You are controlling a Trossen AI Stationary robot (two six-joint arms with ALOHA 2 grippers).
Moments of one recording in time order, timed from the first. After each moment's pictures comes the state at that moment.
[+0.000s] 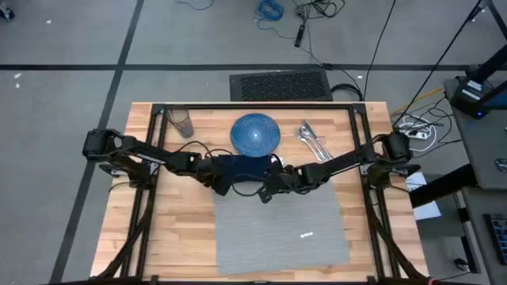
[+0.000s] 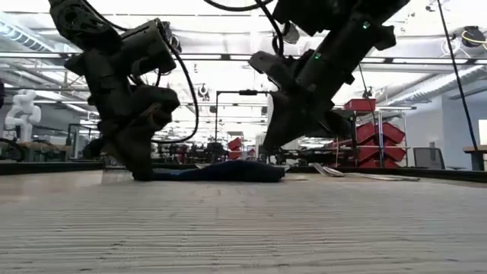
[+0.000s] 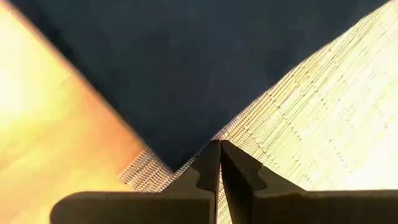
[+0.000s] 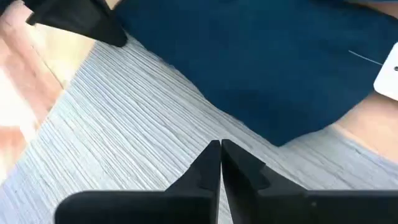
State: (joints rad) left arm 0.01 1.48 0.58 -0.24 0.11 -0.96; right arm 0.15 1.78 1.02 -0.17 0.26 0.97
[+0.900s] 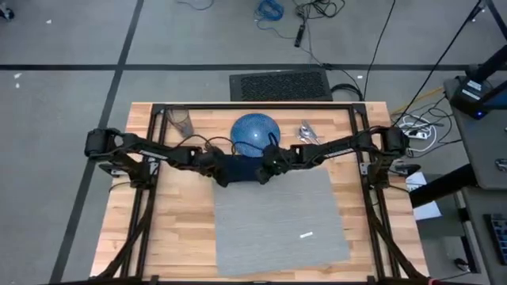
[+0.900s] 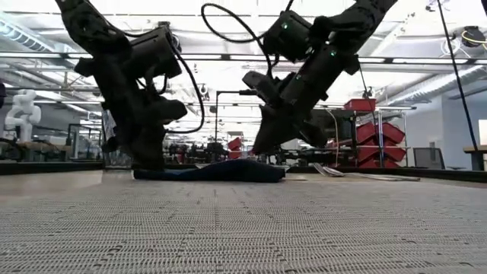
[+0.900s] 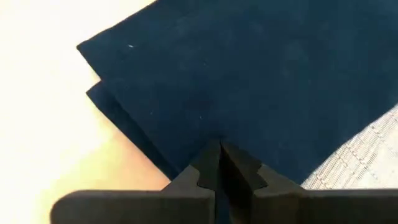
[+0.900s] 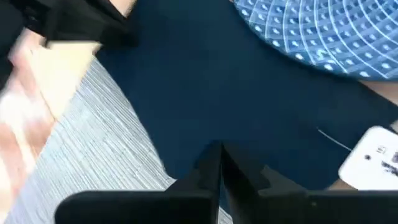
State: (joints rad) left arm 0.12 1.52 0.60 -0.19 -0.03 -0.78; right arm -0.08 1.81 1.03 -0.09 0.01 0.82
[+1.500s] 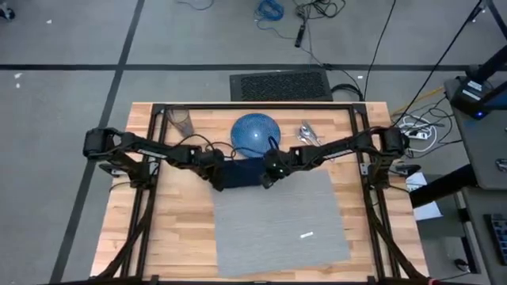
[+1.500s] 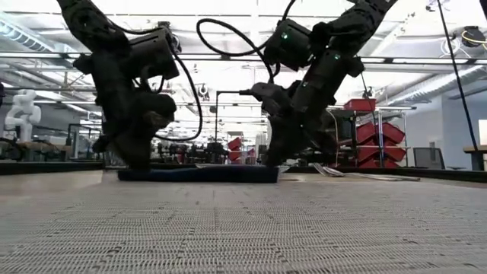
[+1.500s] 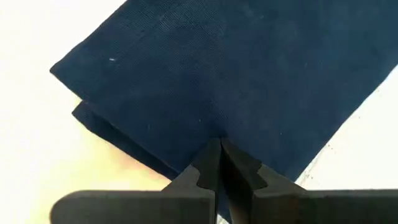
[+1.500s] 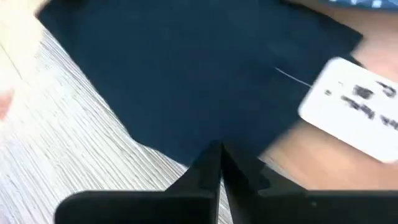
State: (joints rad) left arm 0.11 1.53 0.61 -0.34 0.12 -0.76; right arm -0.06 1.82 1.03 -0.21 -0.03 0.80
